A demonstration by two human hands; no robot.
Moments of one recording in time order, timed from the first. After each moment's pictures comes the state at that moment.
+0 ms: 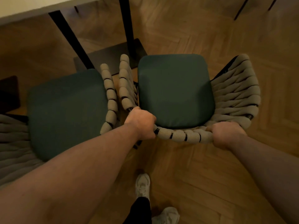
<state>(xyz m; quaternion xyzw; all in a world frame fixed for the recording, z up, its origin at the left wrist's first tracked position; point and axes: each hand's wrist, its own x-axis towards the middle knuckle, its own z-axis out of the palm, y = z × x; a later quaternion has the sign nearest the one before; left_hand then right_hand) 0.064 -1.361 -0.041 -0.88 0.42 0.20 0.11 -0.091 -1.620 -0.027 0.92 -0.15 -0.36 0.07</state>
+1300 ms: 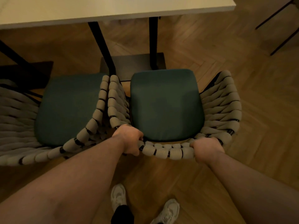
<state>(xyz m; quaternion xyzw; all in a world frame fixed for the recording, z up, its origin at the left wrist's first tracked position) 0.058 -1.434 -0.030 -0.91 0.24 0.32 0.07 -0.012 -1.727 -0.028 0.92 0.02 -0.38 0.10</state>
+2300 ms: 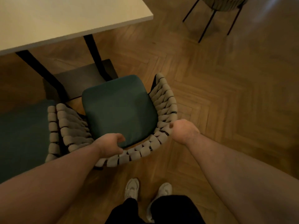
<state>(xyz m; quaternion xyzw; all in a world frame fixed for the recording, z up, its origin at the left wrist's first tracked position) 0.081 -1.520 0.034 -0.87 0.22 0.43 -0.07 -0.028 -1.812 0.093 0.93 -0.19 -0.32 -0.08</state>
